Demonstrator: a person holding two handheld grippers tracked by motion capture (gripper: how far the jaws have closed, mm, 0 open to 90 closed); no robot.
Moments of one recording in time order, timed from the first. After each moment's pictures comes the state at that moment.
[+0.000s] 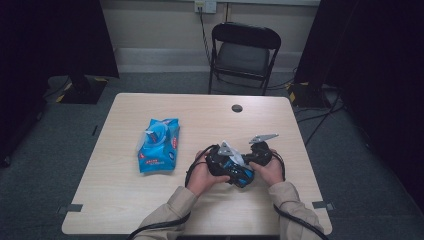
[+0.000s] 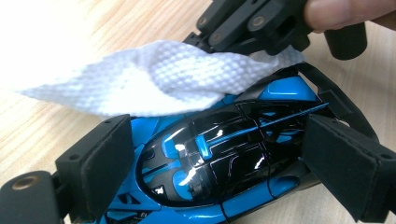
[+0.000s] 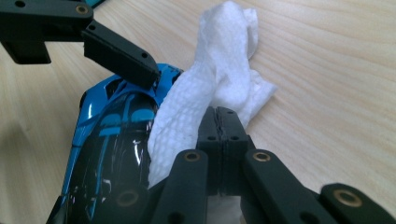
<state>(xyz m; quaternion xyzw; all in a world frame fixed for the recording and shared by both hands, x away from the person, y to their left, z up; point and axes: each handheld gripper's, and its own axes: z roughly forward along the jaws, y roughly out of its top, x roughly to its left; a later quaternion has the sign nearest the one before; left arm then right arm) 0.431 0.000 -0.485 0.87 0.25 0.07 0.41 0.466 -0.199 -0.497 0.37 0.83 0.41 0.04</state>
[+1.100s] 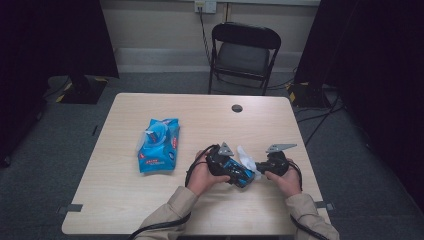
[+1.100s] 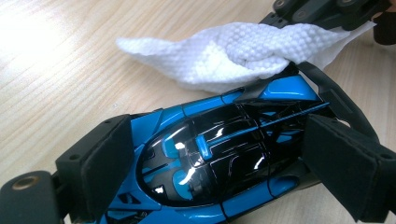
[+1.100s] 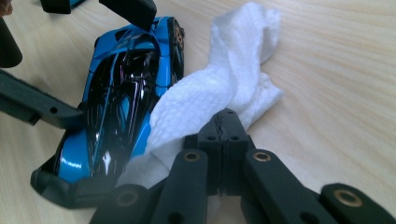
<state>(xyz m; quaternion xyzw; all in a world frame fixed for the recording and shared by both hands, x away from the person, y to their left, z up) 0.431 -0.001 -0.484 0.88 0.25 0.07 0.40 0.435 -0.247 -0.500 0.37 0.83 0.42 0.04</state>
